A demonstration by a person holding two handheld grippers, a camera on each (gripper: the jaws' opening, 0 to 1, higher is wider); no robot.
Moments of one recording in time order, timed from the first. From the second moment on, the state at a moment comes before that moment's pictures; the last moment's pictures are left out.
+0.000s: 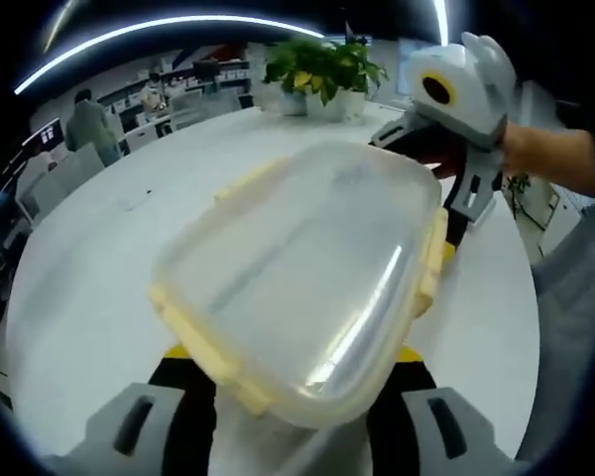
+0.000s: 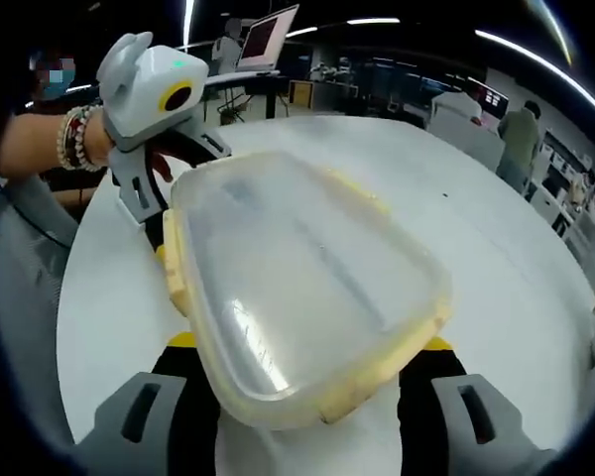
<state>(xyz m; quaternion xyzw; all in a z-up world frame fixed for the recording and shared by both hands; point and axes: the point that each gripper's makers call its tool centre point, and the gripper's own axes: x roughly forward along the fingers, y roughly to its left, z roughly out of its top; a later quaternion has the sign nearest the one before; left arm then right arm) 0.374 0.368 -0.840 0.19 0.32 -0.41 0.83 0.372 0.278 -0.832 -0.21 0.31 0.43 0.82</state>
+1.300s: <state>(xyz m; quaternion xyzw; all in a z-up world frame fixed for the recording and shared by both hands) 0.492 0.380 -0.843 0.19 0.33 -0.39 0.84 0.485 0.297 -0.840 -0.19 0.30 0.43 0.83</state>
